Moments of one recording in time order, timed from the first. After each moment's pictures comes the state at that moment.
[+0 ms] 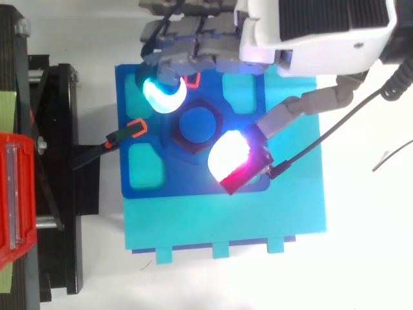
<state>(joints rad) -0.01 -2.20 -1.06 -3.21 -1.65 -1.24</state>
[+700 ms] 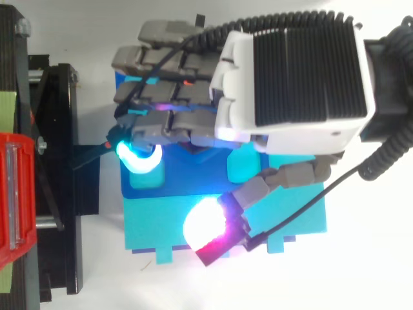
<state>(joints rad) 0.08 -2.20 -1.07 -3.16 -1.55 -1.20</state>
